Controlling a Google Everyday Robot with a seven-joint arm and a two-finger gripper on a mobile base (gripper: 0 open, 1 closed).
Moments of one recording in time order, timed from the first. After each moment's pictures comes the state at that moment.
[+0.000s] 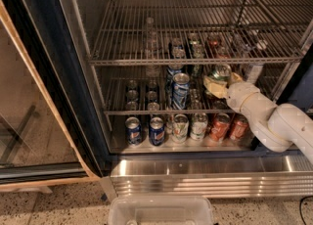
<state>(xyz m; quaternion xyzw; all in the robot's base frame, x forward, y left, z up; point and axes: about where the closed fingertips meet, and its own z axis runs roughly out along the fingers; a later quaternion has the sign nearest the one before) 0.685 -0.222 0.779 -0.18 0.69 0.15 0.69</state>
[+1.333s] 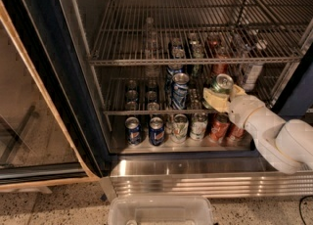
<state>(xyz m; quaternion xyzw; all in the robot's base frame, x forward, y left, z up) 0.623 -0.207 0.783 -0.18 0.70 0.17 0.67</state>
